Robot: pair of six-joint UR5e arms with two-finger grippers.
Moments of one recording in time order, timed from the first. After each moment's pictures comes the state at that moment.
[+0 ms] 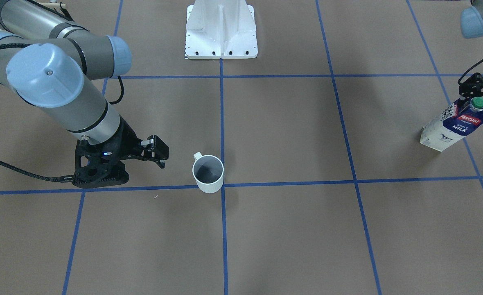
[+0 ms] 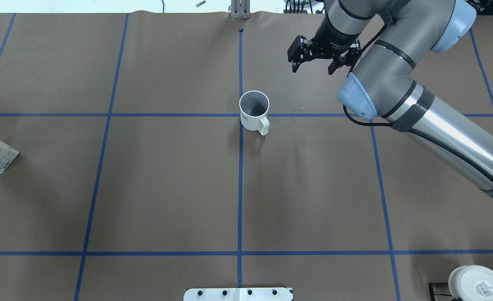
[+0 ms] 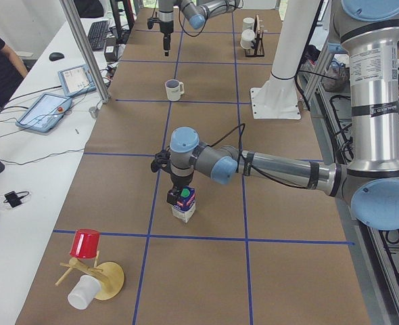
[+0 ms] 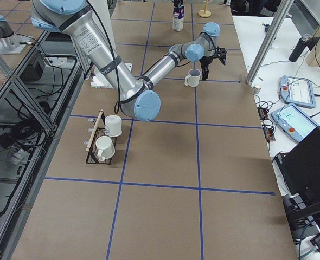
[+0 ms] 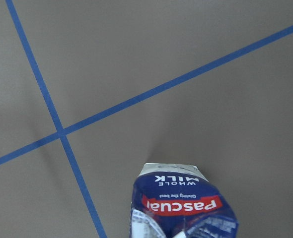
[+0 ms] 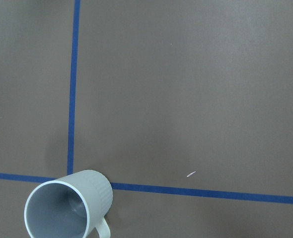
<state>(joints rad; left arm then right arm) -1.26 -1.44 -1.82 -1.87 -2.26 -0.06 0.92 -0.83 1.54 -1.54 2.21 0.91</state>
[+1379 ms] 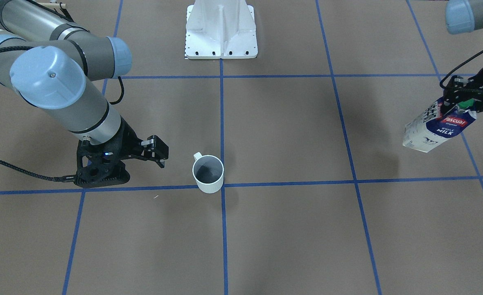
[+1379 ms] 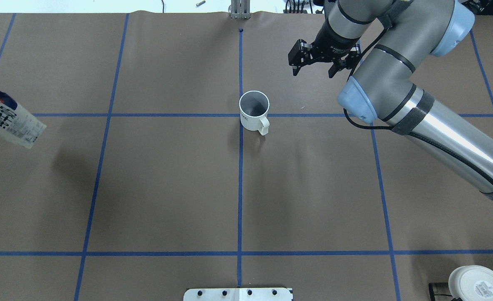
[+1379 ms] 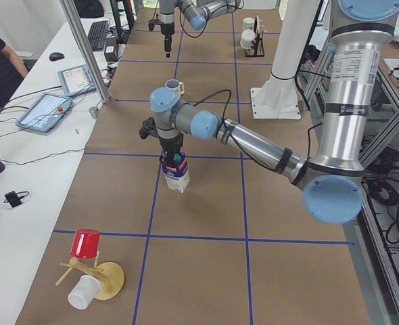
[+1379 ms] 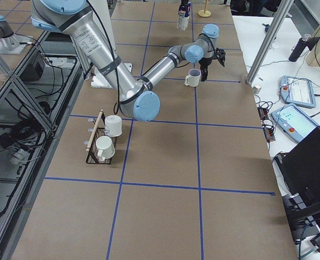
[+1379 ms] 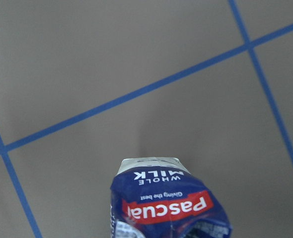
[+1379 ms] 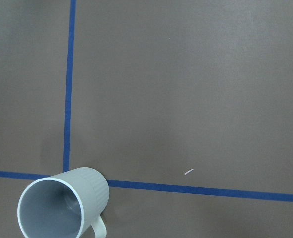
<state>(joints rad) -1.25 -1.81 -1.93 -1.31 -2.33 -0.13 0.91 -0.85 1.55 -1.54 2.21 0.91</state>
